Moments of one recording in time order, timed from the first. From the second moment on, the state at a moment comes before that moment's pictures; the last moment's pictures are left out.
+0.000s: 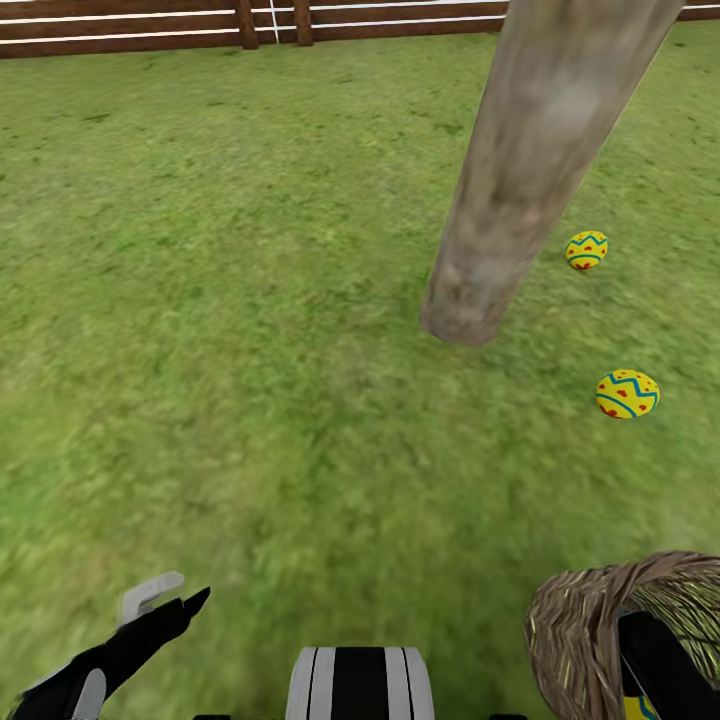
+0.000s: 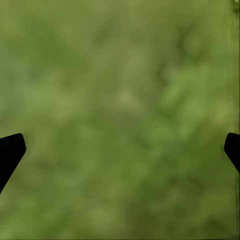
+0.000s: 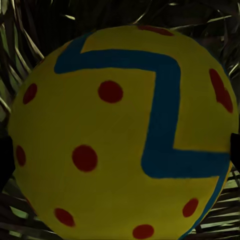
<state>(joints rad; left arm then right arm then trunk) -0.12 0.04 0.38 -1.29 0.23 0.54 -0.29 -0.26 -0.31 -0.05 -1.06 0.27 0.98 0.36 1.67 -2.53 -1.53</state>
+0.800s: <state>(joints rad) -0.12 0.04 0.35 -1.28 0.23 0.54 -0.29 -0.26 -0.31 -0.05 -1.05 0.27 0.98 0.36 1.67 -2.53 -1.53</state>
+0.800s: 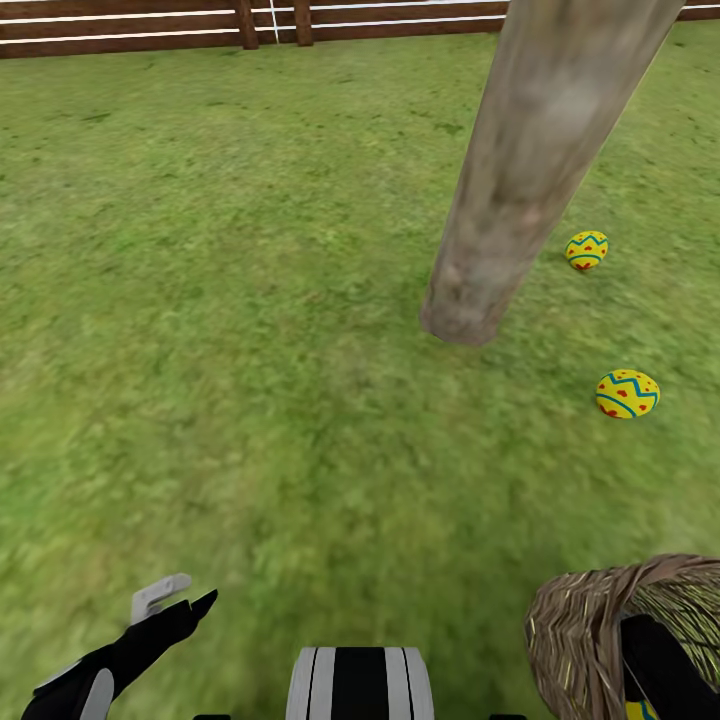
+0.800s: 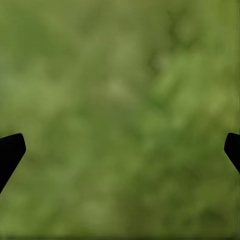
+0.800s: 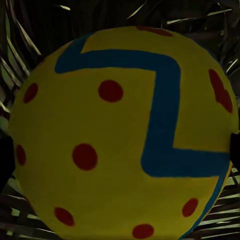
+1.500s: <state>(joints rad) -0.12 0.04 0.31 -1.26 0.22 0.54 -0.28 -0.26 -0.31 -0.05 -1.04 0.25 0.98 0.35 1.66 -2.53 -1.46</state>
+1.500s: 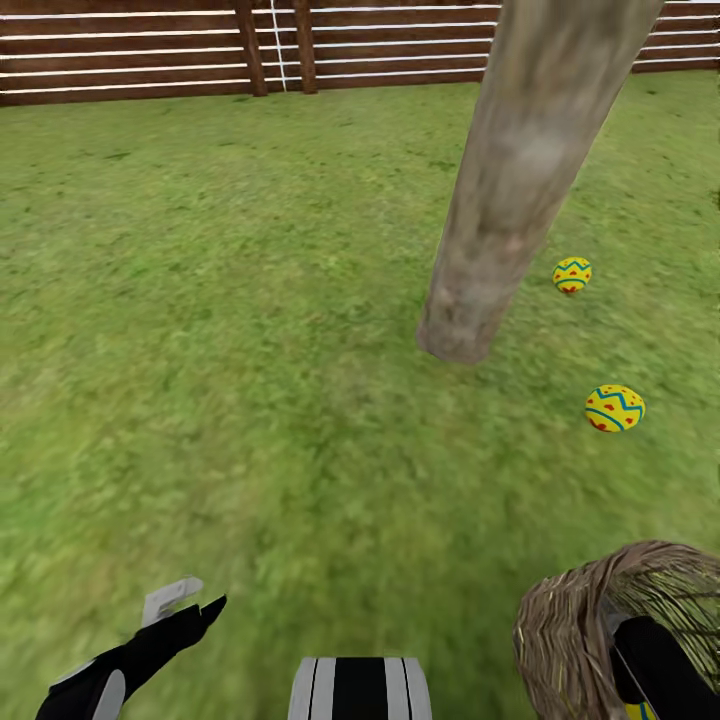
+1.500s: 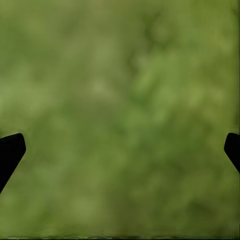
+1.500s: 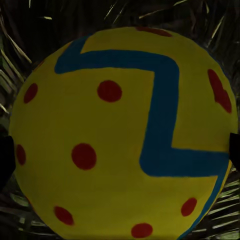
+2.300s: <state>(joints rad) -0.12 0.04 0.21 -1.24 0.22 0.53 -0.22 -0.26 -0.32 -0.06 -1.02 0.25 0.98 0.35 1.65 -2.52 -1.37</state>
